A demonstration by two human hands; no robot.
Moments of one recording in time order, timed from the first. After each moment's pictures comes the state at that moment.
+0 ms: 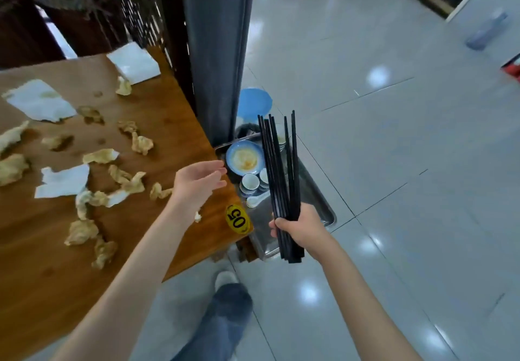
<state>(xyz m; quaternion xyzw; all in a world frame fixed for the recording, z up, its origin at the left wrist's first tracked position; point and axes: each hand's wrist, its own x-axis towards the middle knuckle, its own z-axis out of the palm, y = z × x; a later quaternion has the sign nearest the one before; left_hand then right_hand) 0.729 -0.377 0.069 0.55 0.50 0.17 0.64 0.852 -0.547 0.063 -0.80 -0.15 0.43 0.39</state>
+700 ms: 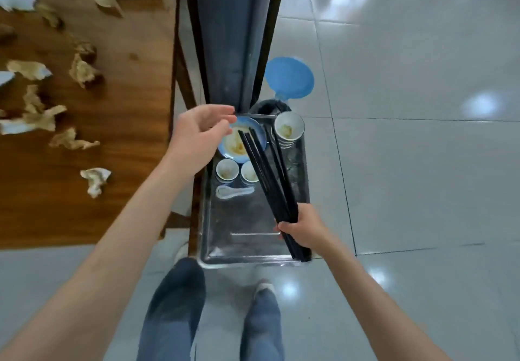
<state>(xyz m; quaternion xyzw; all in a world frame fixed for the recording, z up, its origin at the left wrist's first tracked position) 0.912 -0.383 0.017 0.56 0.55 0.31 0.54 1.091 -0.532 -0.073 -0.77 -0.37 0.50 0.14</state>
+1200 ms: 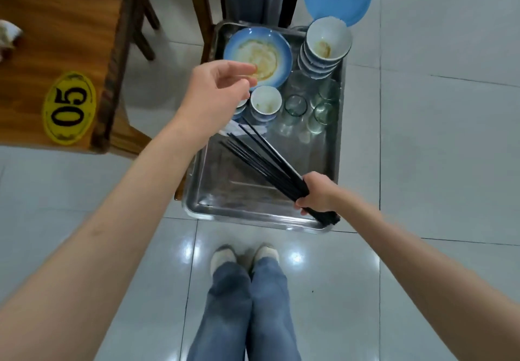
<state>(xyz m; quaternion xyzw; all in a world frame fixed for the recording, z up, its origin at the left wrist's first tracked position) 0.944 -0.442 -0.130 0.51 0.59 0.32 0.54 1.140 -0.548 -0.239 -0.67 -0.51 0.52 -0.12</state>
